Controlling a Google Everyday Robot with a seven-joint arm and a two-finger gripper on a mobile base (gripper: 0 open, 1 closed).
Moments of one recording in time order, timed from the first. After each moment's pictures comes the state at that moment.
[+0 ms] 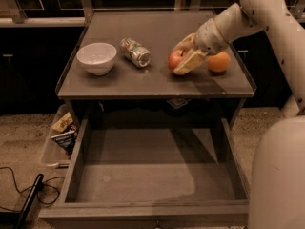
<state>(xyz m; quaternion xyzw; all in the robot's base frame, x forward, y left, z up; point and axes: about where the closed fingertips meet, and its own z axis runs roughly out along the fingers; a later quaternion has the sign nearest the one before) 0.694 -0.116 0.872 -0.66 0.64 0.20 0.34</state>
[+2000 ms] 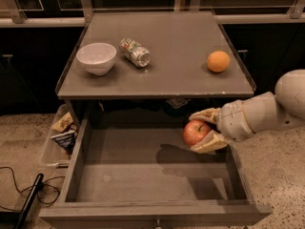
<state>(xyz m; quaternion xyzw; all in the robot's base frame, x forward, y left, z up) 0.480 -0.147 0.771 -0.65 0.65 0.17 0.36</state>
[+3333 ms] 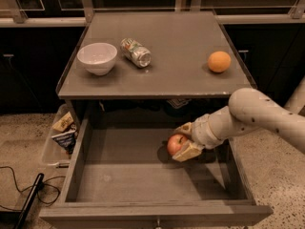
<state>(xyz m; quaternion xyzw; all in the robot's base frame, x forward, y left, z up) 0.517 -0.113 0.664 -0.63 0.69 0.20 0.29</state>
